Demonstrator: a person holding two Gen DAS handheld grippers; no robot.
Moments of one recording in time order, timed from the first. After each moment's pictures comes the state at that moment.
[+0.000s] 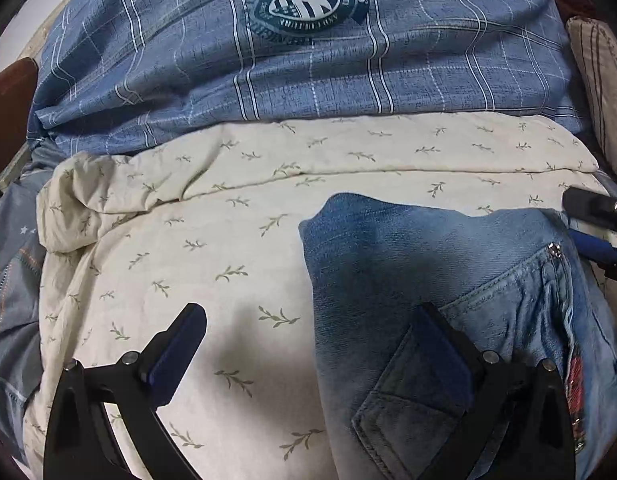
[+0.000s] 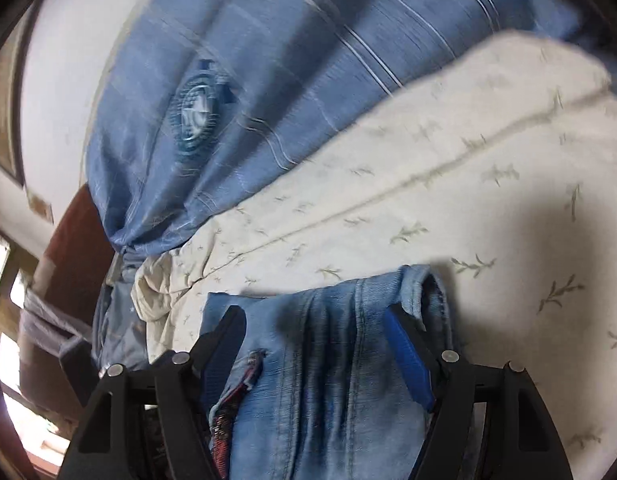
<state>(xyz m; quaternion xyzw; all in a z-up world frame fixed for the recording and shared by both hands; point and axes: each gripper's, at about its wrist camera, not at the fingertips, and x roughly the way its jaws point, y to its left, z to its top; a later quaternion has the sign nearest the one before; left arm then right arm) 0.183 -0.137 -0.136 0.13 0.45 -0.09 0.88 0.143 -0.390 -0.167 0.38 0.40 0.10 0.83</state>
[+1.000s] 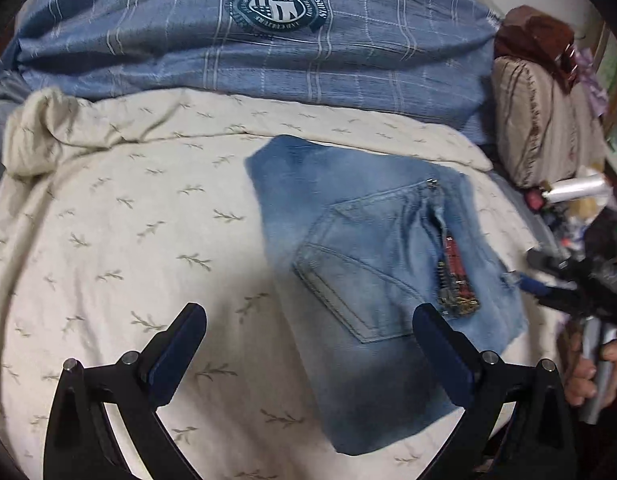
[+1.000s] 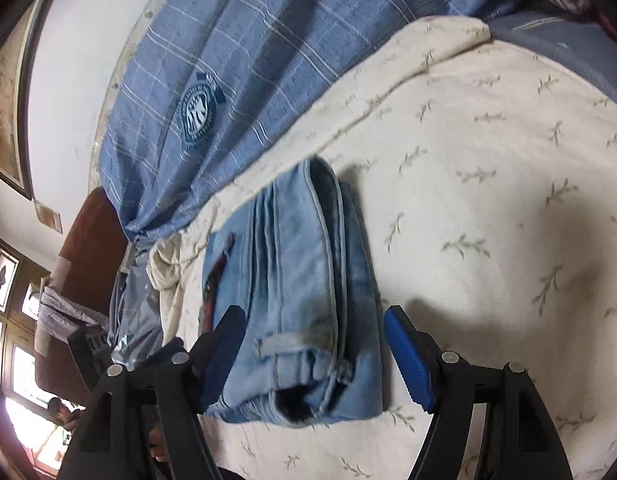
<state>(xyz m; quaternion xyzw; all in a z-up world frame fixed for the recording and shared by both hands) 0.110 -0.092 -0.115 -0.01 0.48 -0.26 0.84 0.022 -0.414 -0.164 0.40 0.41 0.08 0.82</state>
